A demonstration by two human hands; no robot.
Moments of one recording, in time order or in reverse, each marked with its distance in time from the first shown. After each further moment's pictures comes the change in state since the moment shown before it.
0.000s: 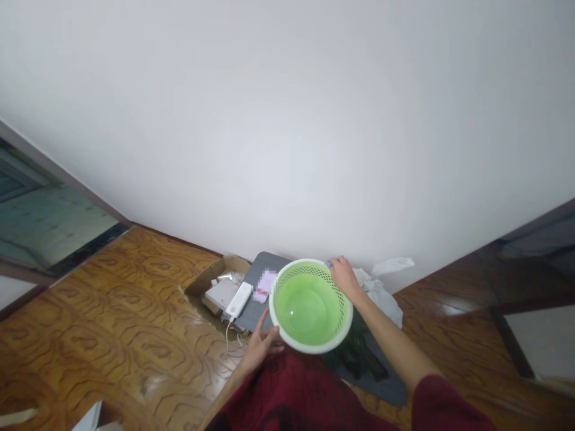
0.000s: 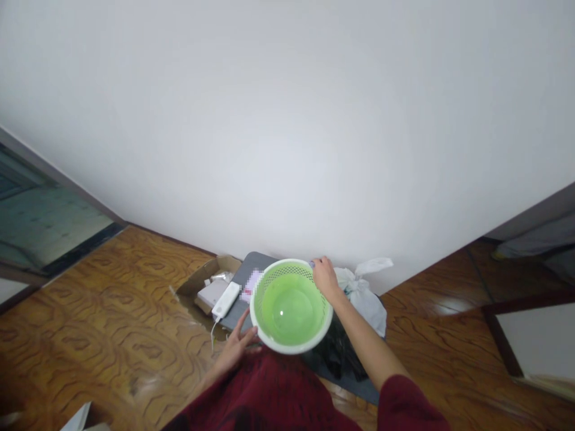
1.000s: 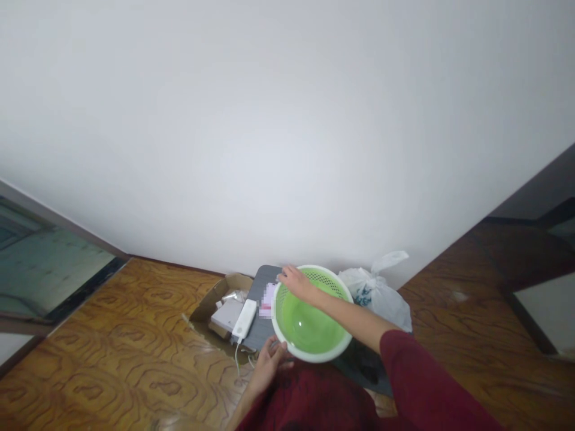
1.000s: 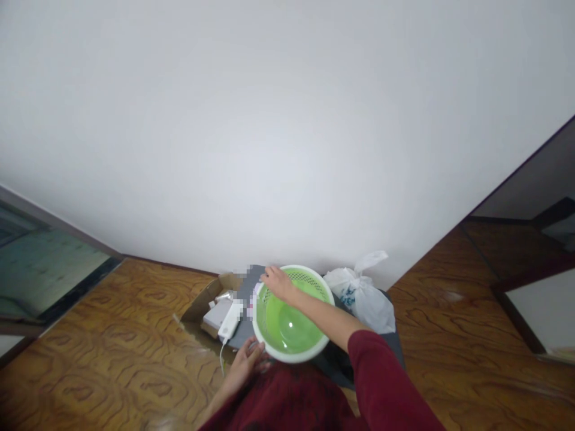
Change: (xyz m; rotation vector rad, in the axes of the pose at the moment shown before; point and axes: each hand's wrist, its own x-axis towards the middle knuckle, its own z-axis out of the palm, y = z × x) left_hand 0.013 -0.004 -0.013 0.094 -0.032 -0.015; right_hand 0.026 -0.131 0.045 -0.206 0.040 -0.613
